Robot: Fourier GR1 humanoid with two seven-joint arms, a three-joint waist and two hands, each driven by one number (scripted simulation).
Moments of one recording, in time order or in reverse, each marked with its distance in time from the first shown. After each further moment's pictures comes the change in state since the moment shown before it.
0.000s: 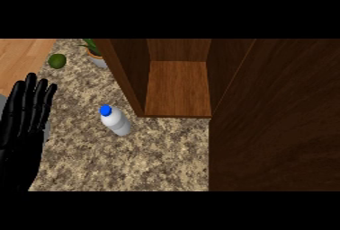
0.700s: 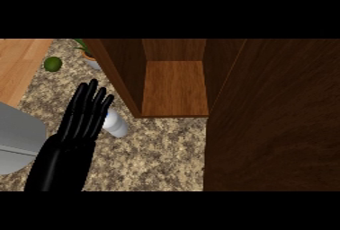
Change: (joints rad) left arm -0.026 -0.110 -0.277 -0.043 0.096 0.173 0.275; right arm 0.274 0.020 0.084 -0.244 -0.179 0.090 0.114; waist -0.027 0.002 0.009
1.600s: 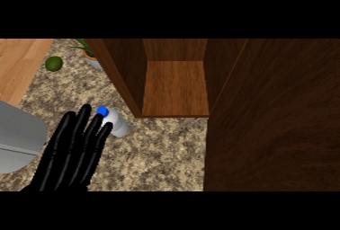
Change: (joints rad) left arm 0.030 -0.005 -0.246 -0.272 -0.197 0.194 0.307; right arm 0.129 -0.038 -0.127 -0.073 -0.079 0.110 0.046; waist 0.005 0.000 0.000
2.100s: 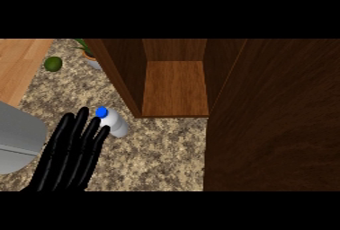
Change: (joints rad) left arm 0.019 0.004 -0.007 -0.016 -0.018 0.037 0.058; right arm 0.023 0.010 -0.008 -0.007 -0.019 0.012 0.014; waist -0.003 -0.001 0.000
